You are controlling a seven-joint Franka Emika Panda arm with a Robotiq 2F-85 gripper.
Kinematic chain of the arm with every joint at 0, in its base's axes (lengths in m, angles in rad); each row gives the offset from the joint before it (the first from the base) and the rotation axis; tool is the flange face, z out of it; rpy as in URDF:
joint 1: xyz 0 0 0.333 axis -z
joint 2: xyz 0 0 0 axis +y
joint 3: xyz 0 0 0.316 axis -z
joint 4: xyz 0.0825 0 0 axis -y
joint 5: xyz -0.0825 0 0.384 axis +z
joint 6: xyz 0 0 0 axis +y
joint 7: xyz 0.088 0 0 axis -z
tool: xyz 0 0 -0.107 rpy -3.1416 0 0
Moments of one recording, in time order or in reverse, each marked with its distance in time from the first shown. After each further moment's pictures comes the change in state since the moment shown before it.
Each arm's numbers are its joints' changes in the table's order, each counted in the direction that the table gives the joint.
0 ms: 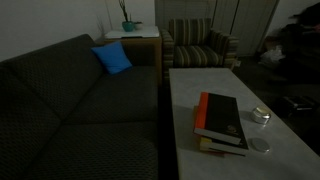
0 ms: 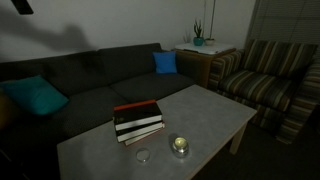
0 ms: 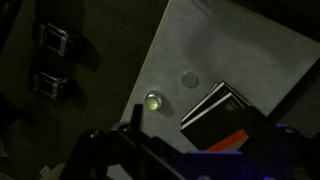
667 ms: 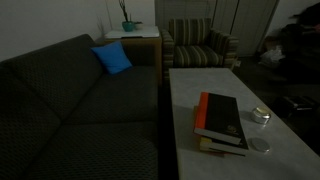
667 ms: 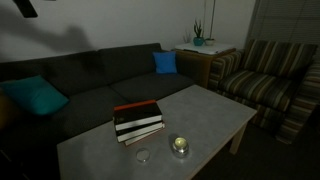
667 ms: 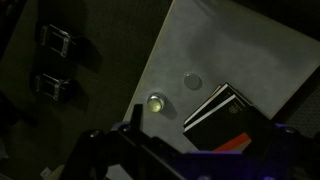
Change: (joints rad) arm 0.000 0.028 0.023 0.002 -0.029 -0.017 0.002
